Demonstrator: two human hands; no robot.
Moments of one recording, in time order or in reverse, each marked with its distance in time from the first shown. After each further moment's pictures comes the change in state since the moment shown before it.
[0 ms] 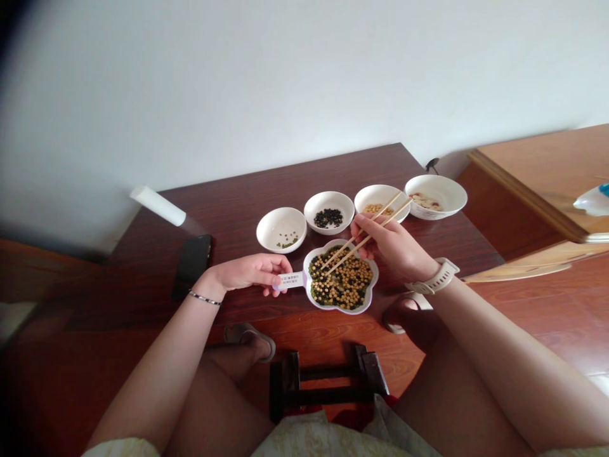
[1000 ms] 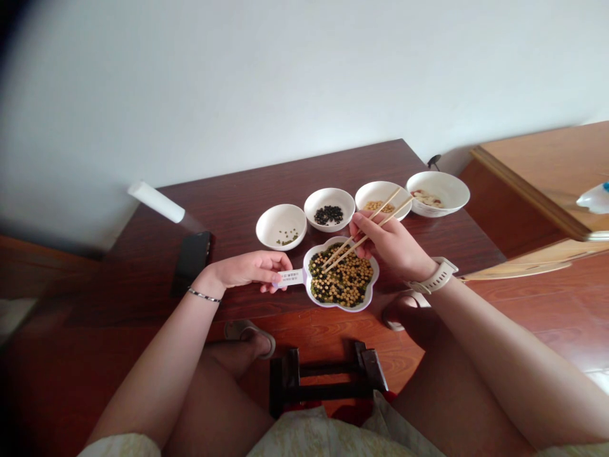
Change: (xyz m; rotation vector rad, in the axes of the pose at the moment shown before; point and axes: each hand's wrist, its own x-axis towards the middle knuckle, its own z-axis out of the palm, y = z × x) left_hand 0.001 0.000 0.001 0.015 0.008 -0.005; right_hand 0.001 0.003 0.001 -0.070 -0.007 -0.051
